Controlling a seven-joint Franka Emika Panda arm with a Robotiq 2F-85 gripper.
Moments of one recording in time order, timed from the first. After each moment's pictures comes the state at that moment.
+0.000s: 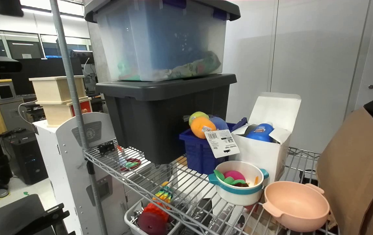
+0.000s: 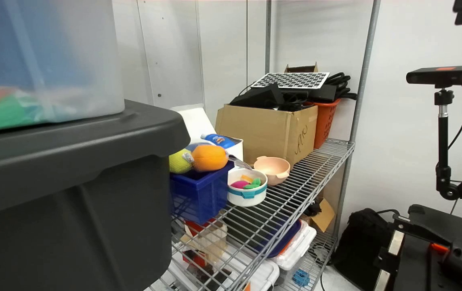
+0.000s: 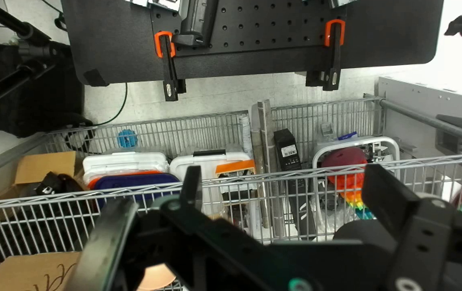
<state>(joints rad) 0.00 -0.63 0.00 -2.55 -0.01 1.91 0.01</state>
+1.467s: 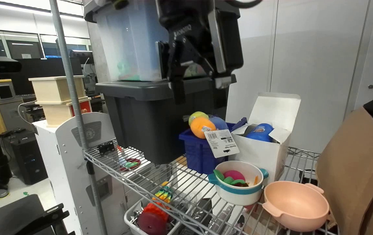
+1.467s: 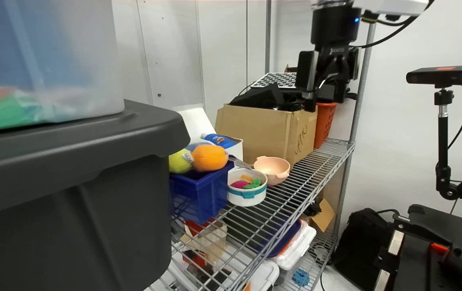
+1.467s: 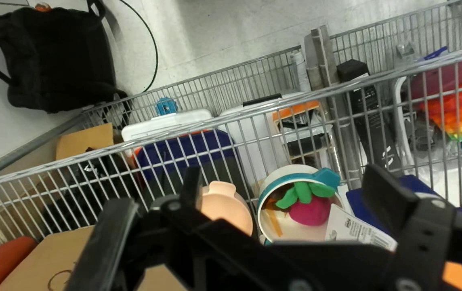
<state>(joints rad) -0.10 0.02 -0.03 -2.26 -0.13 2.32 0.16</state>
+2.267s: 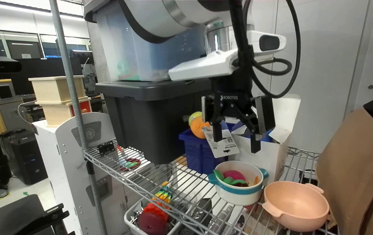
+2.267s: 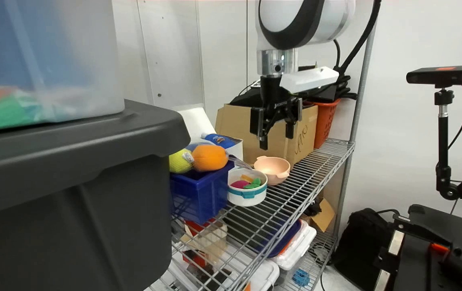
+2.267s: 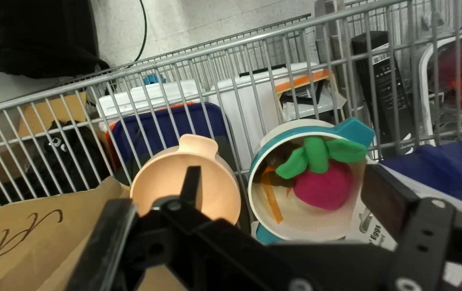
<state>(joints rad) -0.08 0.49 -0.04 -1.88 -0.13 2.40 0.14</state>
